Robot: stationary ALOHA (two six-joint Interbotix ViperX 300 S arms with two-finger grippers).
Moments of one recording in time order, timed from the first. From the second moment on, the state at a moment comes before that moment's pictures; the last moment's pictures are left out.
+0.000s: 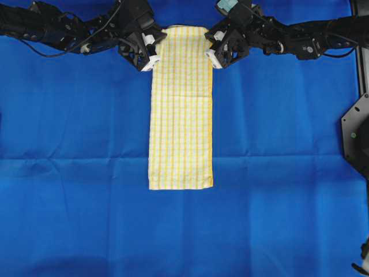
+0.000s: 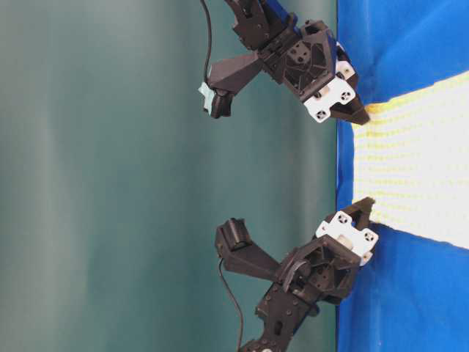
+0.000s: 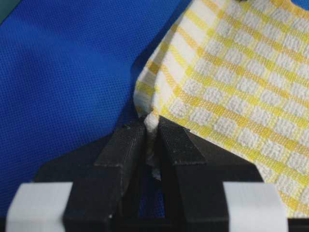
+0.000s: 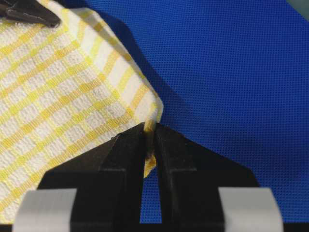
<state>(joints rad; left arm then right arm) 0.50 0.37 0.58 -0.05 -0.36 0.08 -0.53 0.22 0.69 0.40 -0.21 -0.05</state>
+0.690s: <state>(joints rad) 0.34 0.20 0.72 -0.05 -0.31 0.07 -0.39 0.06 0.78 0.41 -0.19 -0.04</state>
